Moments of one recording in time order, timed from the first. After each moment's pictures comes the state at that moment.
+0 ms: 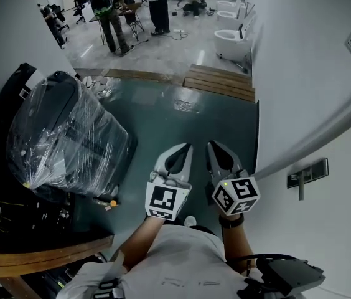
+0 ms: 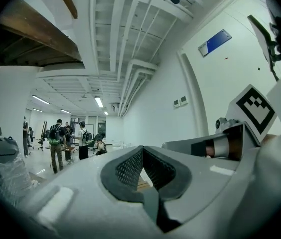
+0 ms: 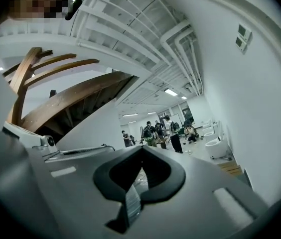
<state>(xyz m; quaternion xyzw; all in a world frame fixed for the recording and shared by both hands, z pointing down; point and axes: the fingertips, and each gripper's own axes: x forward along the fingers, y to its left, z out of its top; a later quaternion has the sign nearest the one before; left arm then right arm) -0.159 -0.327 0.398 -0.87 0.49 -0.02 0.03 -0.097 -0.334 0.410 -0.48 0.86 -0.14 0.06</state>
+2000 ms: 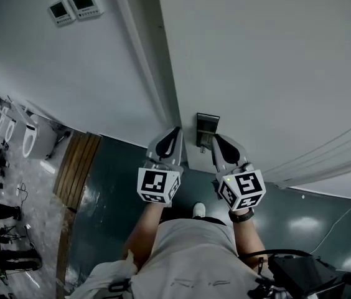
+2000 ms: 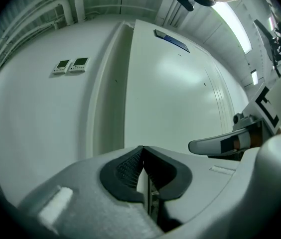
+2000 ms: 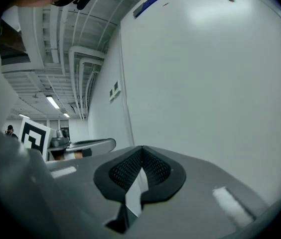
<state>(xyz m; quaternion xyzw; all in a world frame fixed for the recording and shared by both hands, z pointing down) 0.331 -0.336 0.433 -0.98 -0.21 0.00 0.00 0.314 -0.236 0.444 -0.95 0.31 -0.08 0.07</state>
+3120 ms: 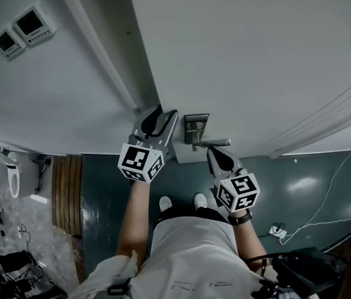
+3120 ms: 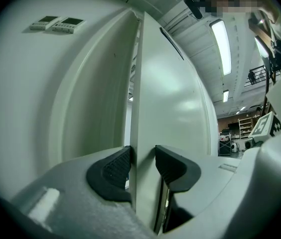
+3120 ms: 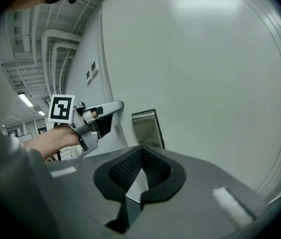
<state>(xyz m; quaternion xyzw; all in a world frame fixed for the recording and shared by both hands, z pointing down) 0.416 -0.324 0.436 -0.92 -0.40 0.00 -0.03 0.300 -0.227 0.528 -0.96 0.19 -0.19 0.10</state>
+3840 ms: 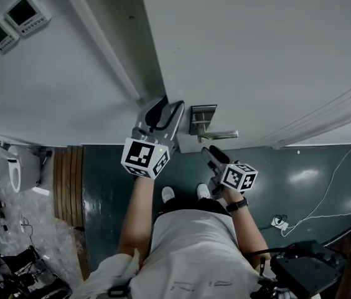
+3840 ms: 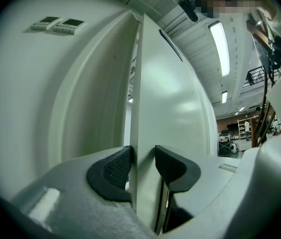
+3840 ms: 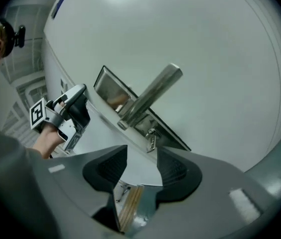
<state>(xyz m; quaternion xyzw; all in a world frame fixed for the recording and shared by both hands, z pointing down) 0.416 -0.324 0.436 -0.91 -0.40 0.01 -0.03 0.299 -0.234 0.656 -0.88 0.18 -0.27 0.35</state>
